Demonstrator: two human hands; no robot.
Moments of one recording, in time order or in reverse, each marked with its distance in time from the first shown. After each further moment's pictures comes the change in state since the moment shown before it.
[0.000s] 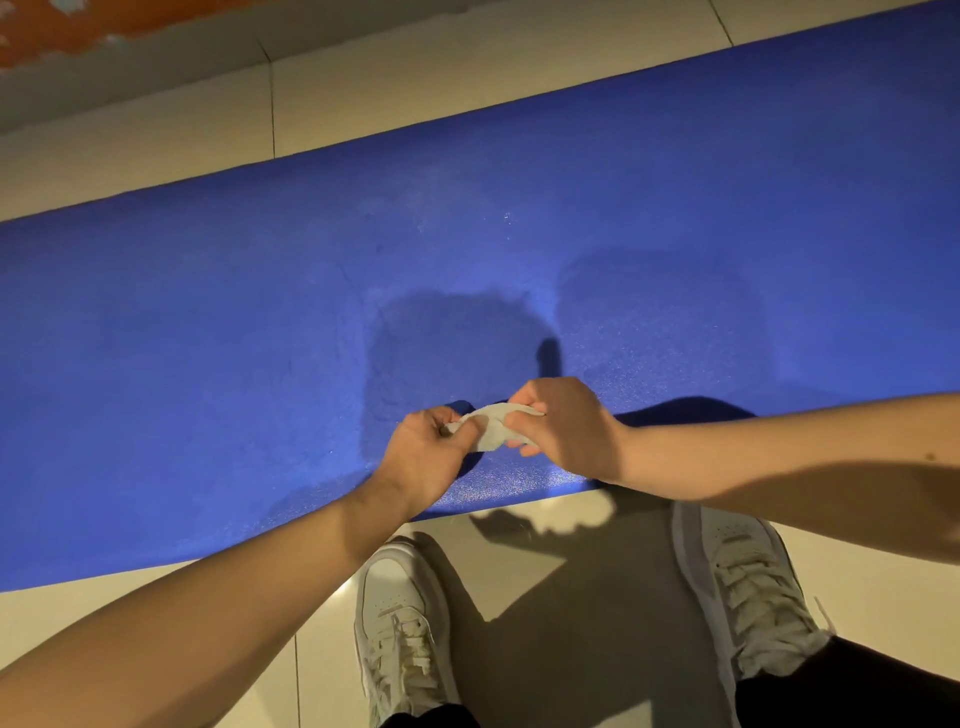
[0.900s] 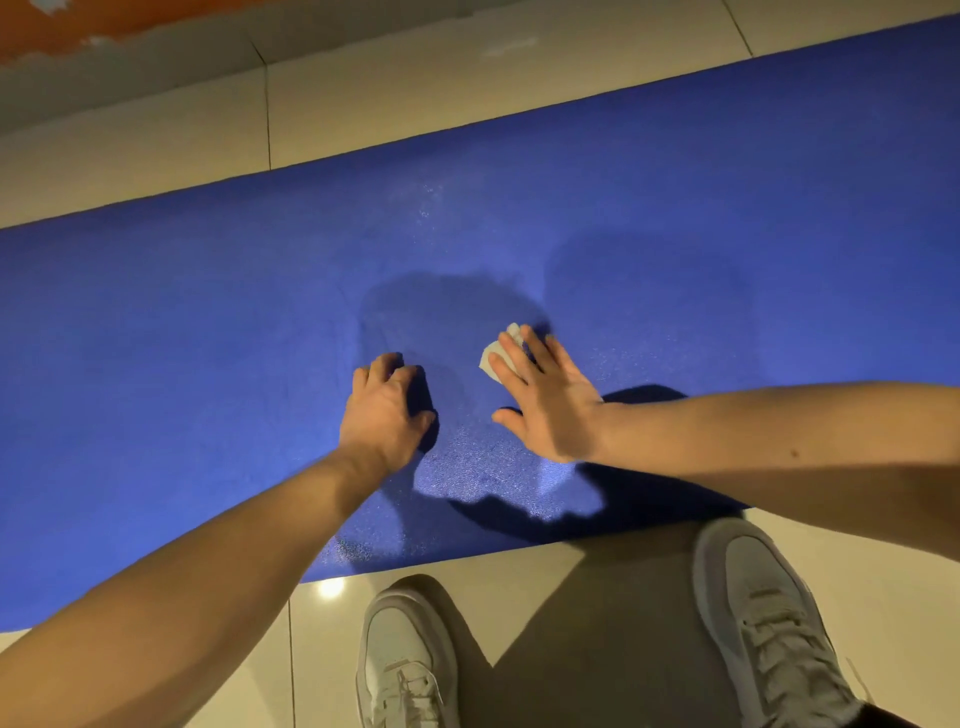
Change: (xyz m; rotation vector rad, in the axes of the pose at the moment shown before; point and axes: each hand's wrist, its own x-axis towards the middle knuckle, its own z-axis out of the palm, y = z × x) left_hand 0.098 -0.016 -0.055 0.678 0.155 0.246; right_hand 0.105 0.031 -0.004 -1.164 -0.015 -0.336
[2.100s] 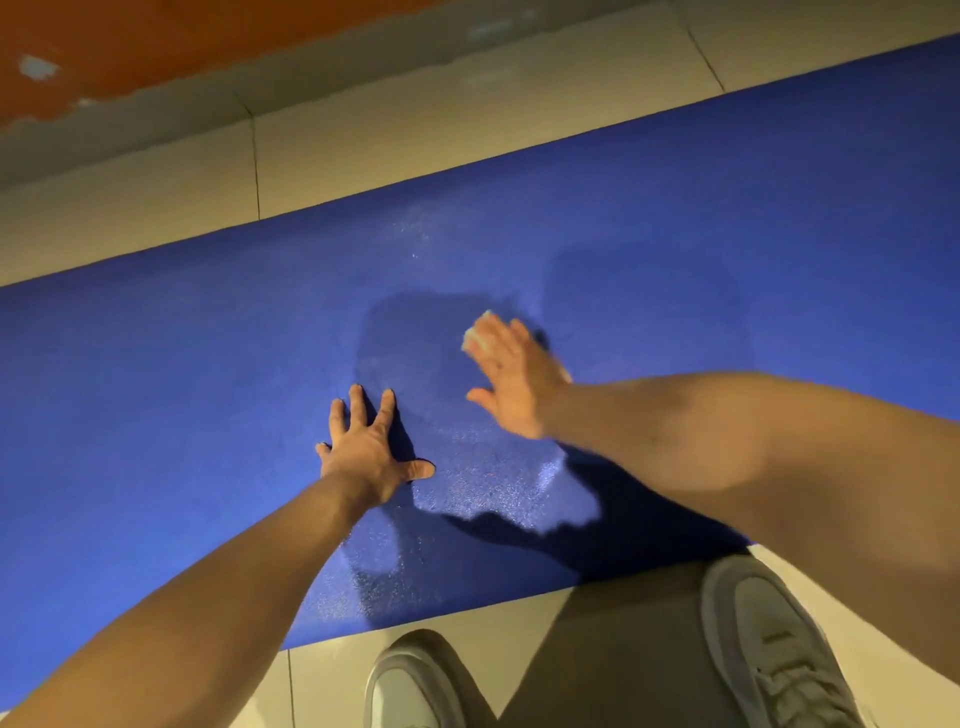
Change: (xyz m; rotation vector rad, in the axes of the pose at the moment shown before) left_hand 0.028 -0.014 -0.008 0.102 -0.308 -0.204; right_hand 0.079 0.024 -0.028 -0.171 0.068 0.025
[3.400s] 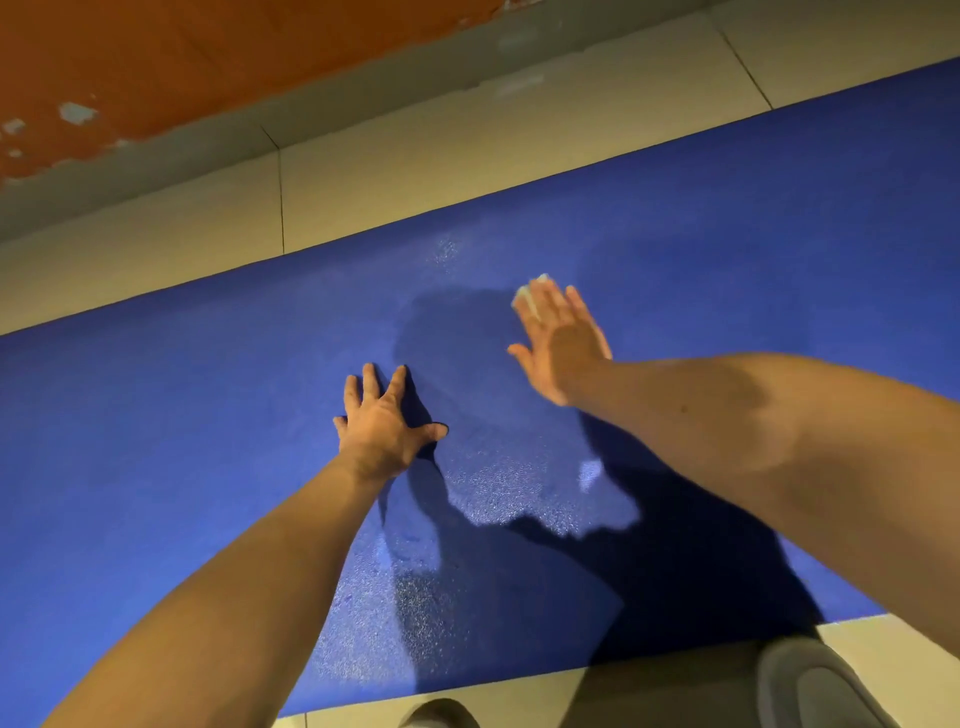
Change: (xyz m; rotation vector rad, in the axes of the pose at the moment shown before) left_hand 0.064 0.016 -0.053 -0.084 0.201 0.014; right_hand 0.066 0.059 -0.015 0.027 0.052 0.269
